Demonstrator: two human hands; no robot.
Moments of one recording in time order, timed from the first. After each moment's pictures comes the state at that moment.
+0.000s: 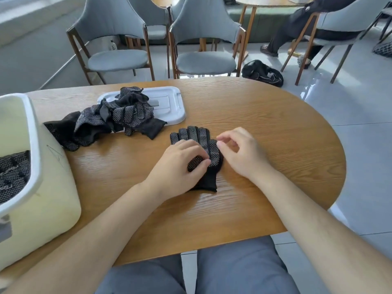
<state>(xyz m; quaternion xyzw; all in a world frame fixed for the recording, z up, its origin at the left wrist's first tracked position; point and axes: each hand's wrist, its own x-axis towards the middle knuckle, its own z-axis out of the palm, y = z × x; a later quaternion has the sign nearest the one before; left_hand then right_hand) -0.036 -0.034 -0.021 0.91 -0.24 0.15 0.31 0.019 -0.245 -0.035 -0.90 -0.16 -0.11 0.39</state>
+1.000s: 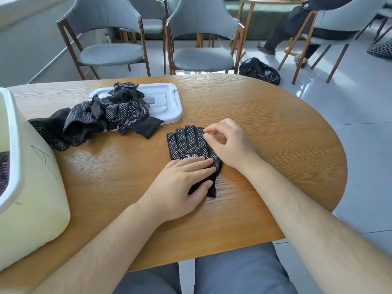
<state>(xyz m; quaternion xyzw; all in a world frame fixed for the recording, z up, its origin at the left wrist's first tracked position) -0.056 -0.035 -0.047 0.93 -0.27 0.12 0.21 0.045 -0.222 -0.034 -0.91 -0.17 -0.11 0.35</state>
